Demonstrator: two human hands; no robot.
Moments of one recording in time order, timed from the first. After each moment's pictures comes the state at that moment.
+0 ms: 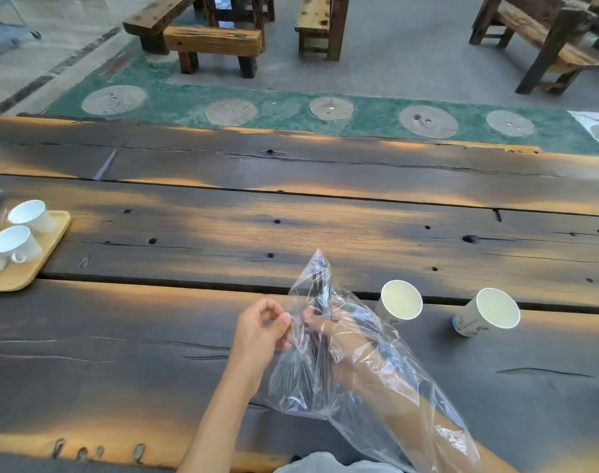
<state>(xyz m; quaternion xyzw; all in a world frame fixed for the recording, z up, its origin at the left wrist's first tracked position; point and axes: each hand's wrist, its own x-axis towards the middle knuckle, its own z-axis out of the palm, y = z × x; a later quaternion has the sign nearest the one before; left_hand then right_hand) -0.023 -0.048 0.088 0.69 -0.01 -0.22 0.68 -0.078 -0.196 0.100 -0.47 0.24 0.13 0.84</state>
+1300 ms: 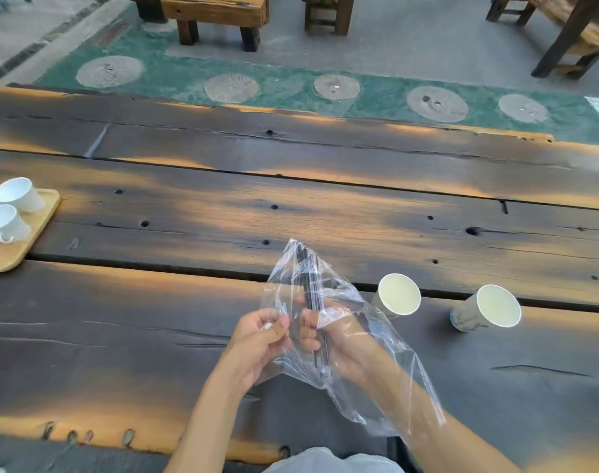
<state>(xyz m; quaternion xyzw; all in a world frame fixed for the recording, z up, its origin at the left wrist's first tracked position) -0.022 -0.053 0.052 0.59 0.10 -0.37 0.71 -0.075 -0.212 0.061 -0.33 0.21 0.14 0.91</state>
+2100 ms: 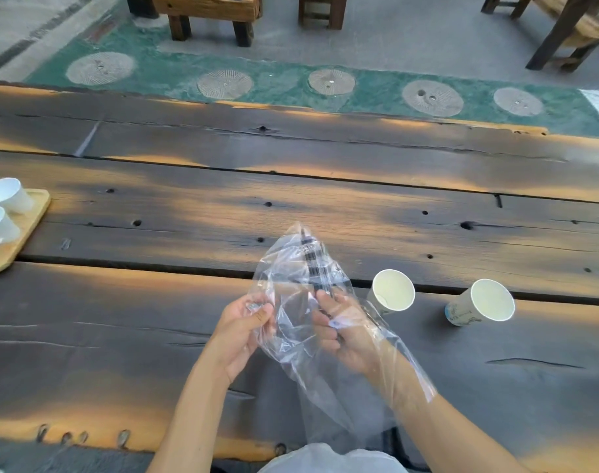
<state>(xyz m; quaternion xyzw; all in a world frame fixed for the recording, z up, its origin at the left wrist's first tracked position) -0.005 -0.046 0.056 0.57 0.10 -0.36 0.73 -0.078 -0.232 0.062 -0.38 0.28 0.12 0.87</state>
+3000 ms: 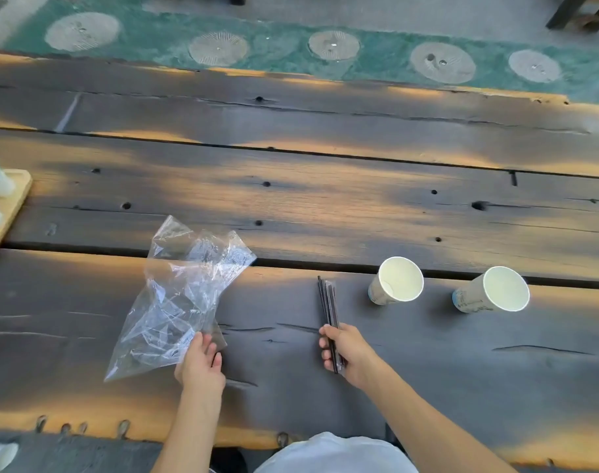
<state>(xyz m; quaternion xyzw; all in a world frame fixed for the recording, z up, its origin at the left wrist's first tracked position) -0.014 -0.001 -0.043 0.45 0.55 -0.10 0.70 -0.099 -0.237 -0.040 -0.48 0.47 0.20 0.71</state>
